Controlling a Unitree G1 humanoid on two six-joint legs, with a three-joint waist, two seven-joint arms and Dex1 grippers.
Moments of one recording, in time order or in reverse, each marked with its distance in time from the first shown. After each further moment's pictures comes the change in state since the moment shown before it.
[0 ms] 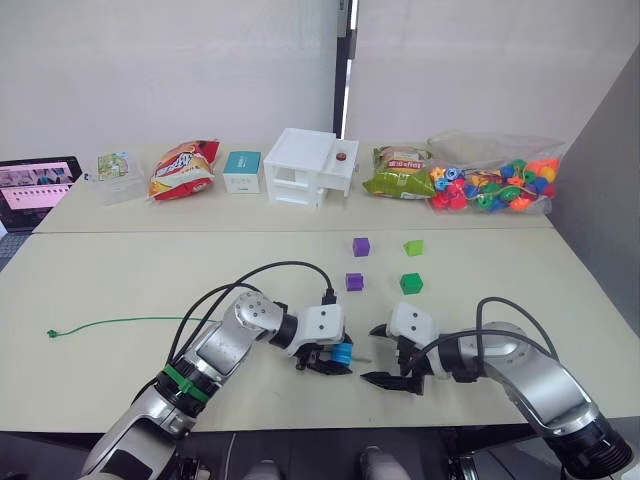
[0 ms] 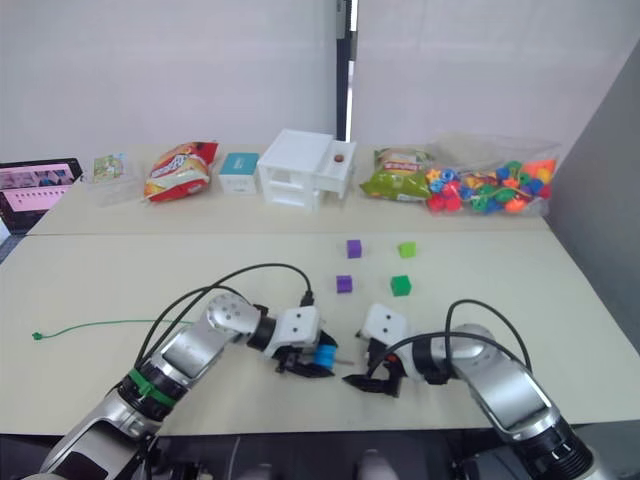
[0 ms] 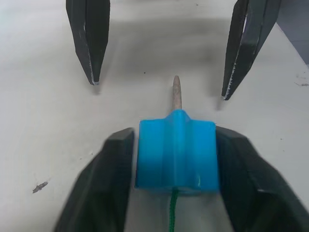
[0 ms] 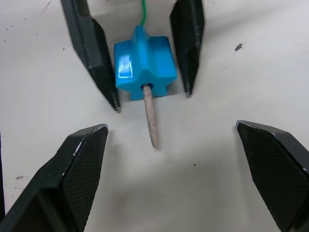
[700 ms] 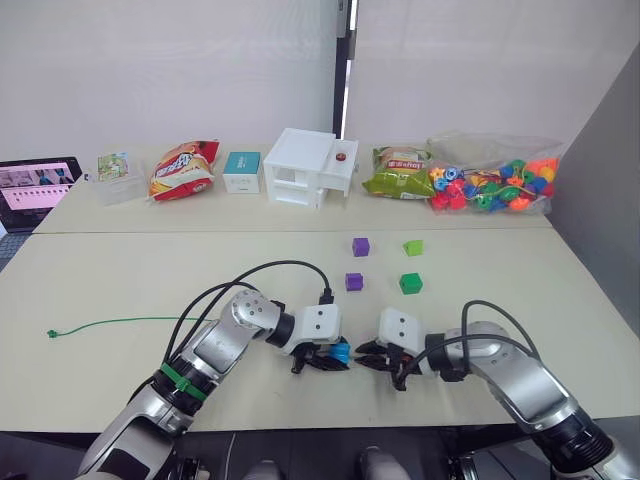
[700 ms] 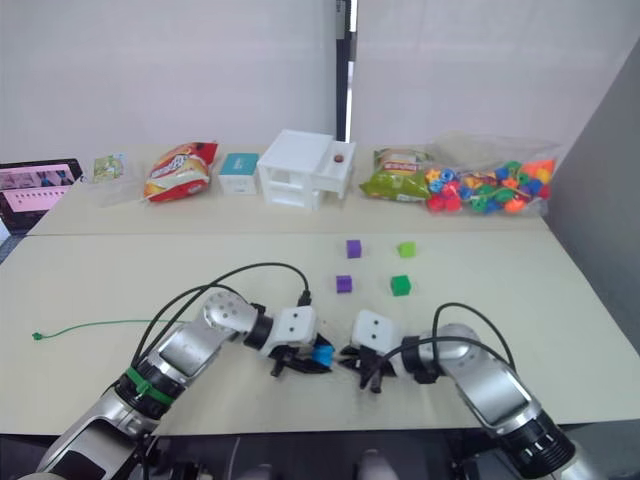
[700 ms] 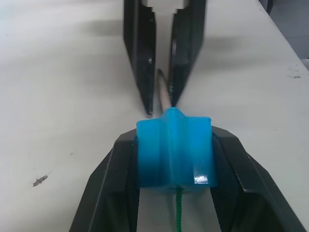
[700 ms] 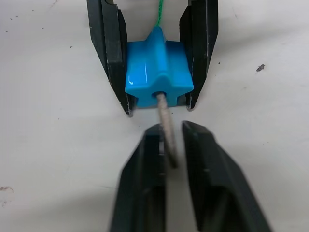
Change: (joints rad) left arm -0.002 0.015 0.008 0.006 0.001 -0.017 -0.016; right arm -0.024 0.020 0.077 0.092 -0.054 -0.166 0.030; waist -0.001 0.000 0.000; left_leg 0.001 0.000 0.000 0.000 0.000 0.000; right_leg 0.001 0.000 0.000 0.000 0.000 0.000
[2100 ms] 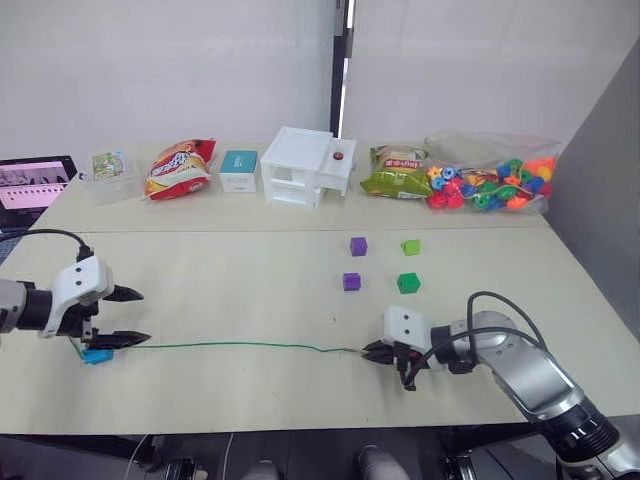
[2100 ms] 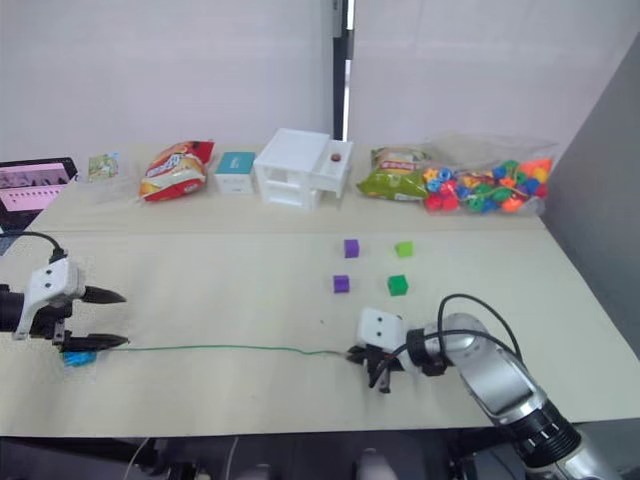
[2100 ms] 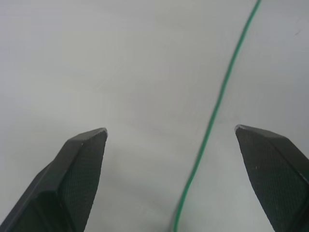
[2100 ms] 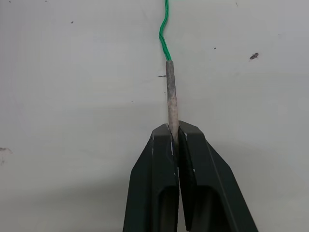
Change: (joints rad) left arm 0.226 0.677 0.583 0.298 -0.288 -0.105 -0.284; right arm -0.058 -0.014 -0.003 0.023 -0.030 -0.005 0.088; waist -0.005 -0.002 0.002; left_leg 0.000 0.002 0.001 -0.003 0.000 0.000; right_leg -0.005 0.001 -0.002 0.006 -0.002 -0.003
